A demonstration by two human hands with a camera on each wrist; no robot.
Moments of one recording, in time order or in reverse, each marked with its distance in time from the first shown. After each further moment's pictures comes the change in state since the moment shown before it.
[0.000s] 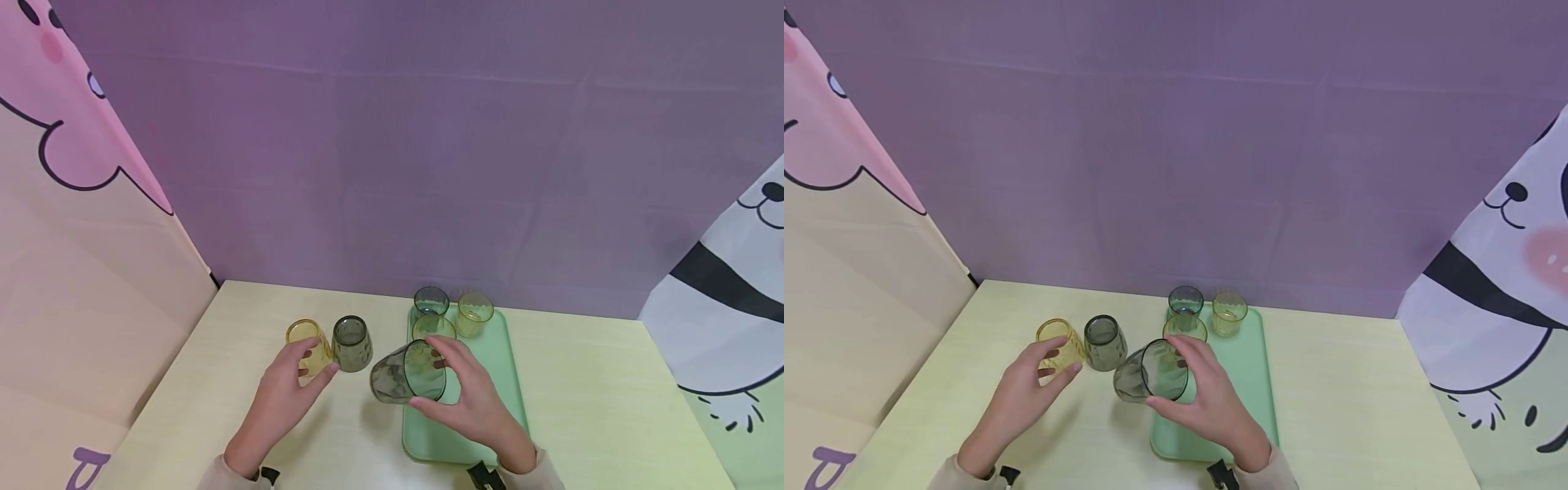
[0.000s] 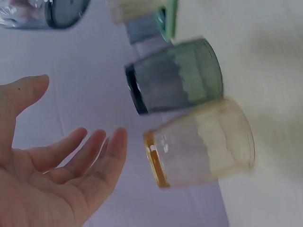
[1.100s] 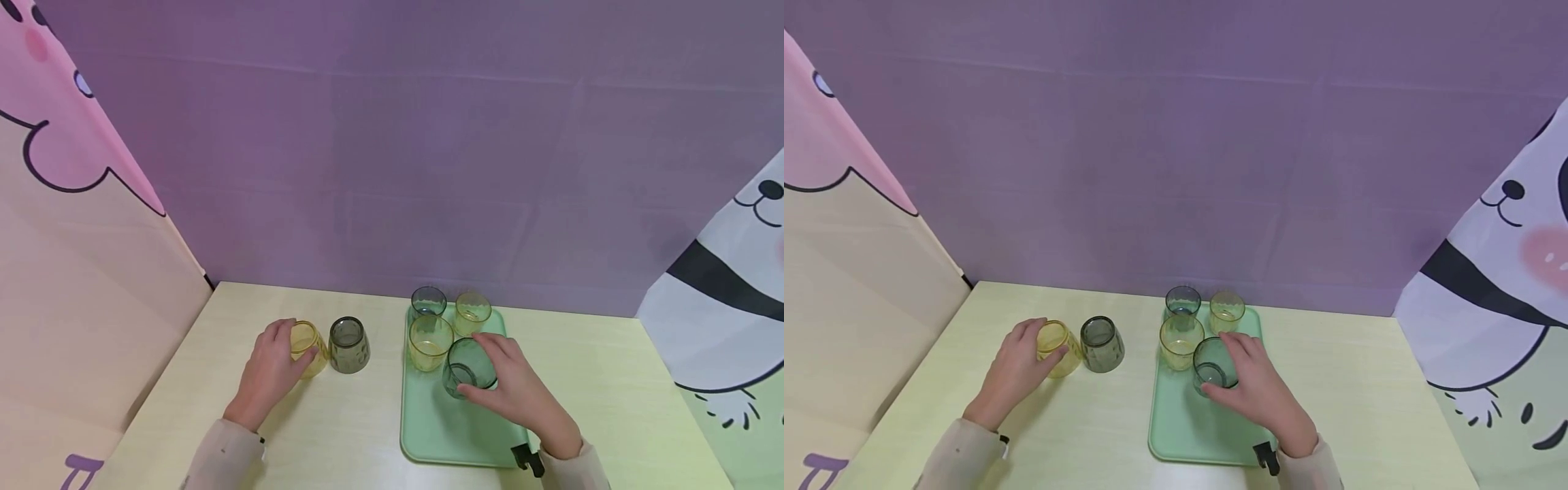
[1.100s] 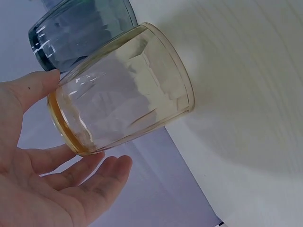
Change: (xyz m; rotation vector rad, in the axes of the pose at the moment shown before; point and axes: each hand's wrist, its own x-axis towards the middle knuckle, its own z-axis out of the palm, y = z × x) left_hand 0.043 -0.052 0.003 0.320 0.019 0.017; right_hand -0.017 0.038 -0.055 -0.389 -0.152 0.224
